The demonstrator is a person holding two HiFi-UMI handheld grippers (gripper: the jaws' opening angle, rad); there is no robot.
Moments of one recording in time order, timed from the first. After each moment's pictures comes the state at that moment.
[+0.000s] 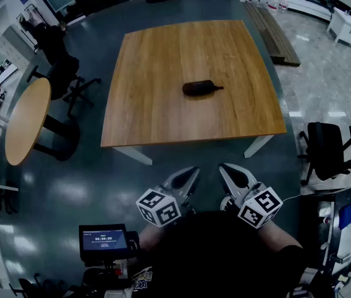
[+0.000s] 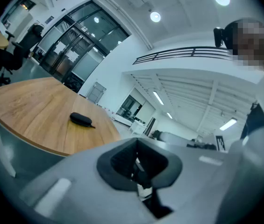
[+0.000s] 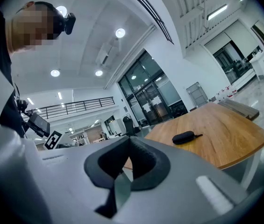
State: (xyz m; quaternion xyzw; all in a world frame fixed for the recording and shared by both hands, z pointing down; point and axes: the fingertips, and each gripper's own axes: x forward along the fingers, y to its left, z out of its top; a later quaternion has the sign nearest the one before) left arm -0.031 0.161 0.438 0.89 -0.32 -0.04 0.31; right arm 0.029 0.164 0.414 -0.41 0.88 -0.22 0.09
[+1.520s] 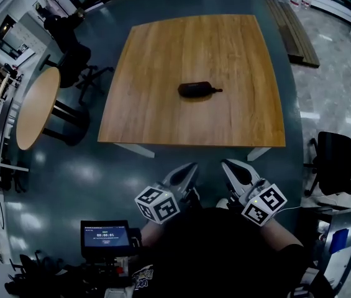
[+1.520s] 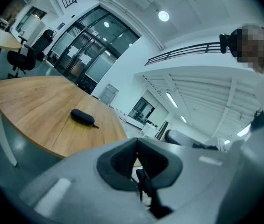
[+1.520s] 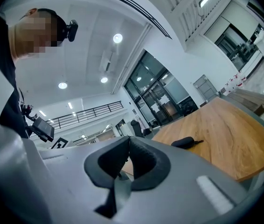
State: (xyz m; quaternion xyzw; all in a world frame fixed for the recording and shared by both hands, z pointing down) left arm 0.037 0.114 0.452 0.85 -0.40 -0.04 0.33; right arm 0.114 0.112 0.414 -0.34 0.90 -0.24 0.13
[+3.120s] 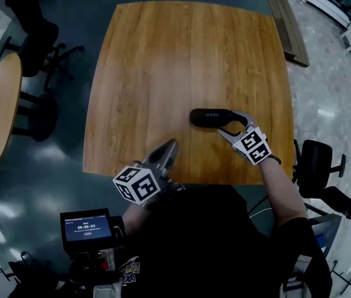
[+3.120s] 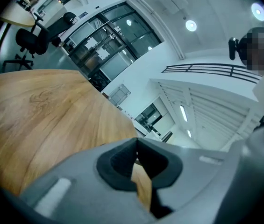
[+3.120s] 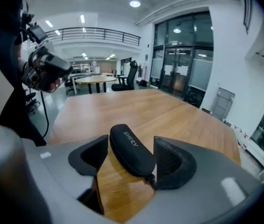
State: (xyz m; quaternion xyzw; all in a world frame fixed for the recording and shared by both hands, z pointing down) left arm -0.097 -0.121 0.494 0.81 -0.42 -0.09 0.41; right arm 0.063 -0.194 0.612 -0.29 0.89 -0.07 -0.34
